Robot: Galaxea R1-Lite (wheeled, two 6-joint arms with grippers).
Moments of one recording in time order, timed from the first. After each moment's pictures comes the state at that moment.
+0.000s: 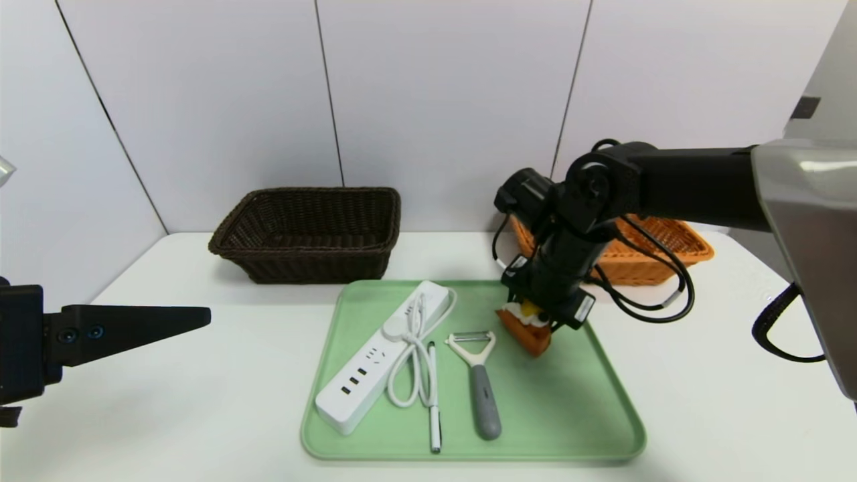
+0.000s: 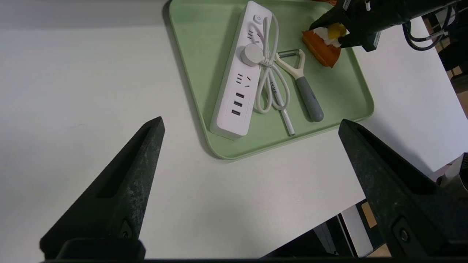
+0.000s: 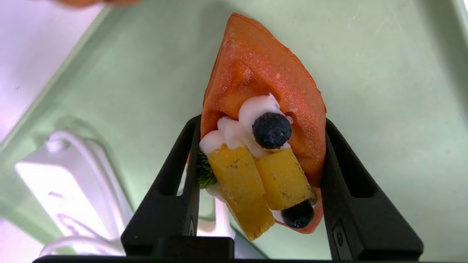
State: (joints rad) left arm -0.32 1.02 -0.98 0.41 -0.24 -0.34; right arm 0.52 2.22 -1.95 0.97 -0.09 1.16
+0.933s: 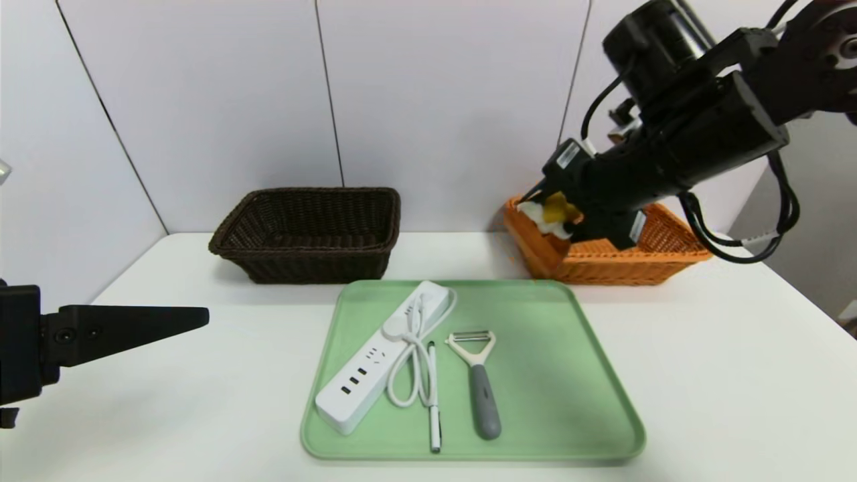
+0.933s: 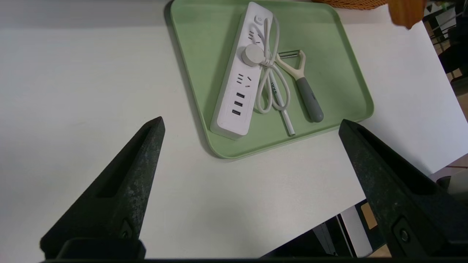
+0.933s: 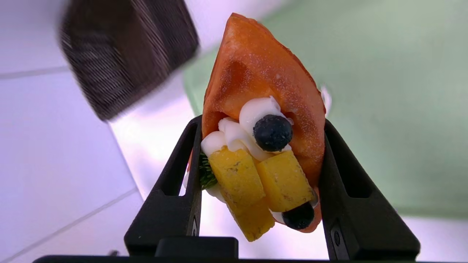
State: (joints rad) left arm -0.32 1.02 -0.98 0.42 -0.24 -0.35; right arm 0.51 1.88 -1.95 0.85 0.09 1.06
